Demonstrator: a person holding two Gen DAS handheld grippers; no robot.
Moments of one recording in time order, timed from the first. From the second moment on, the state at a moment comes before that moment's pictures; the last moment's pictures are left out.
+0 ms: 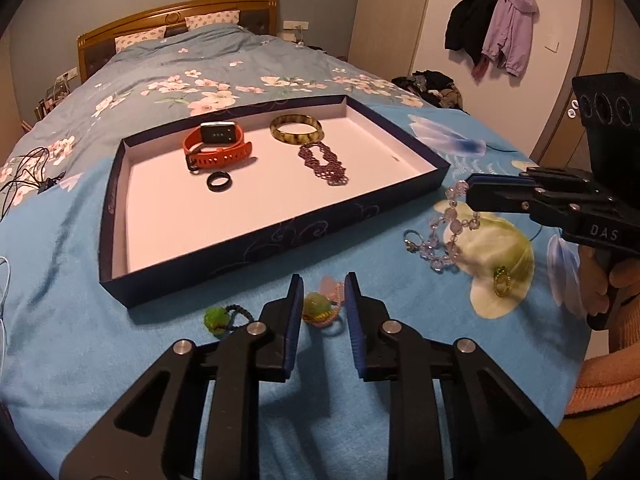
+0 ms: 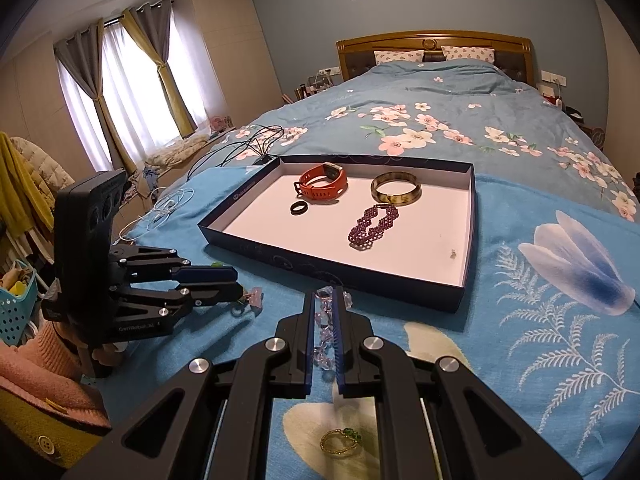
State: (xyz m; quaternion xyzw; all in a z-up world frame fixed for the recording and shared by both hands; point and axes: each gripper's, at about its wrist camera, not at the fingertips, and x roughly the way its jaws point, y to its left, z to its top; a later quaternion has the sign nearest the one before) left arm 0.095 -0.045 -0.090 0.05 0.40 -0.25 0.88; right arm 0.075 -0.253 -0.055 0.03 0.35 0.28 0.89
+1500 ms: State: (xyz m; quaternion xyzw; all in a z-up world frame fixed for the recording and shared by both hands) left arm 0.101 -0.004 -0.074 -0.03 0.39 -0.26 0.89; right arm 0.076 -0.258 -0.058 0.04 0.35 0.28 0.89
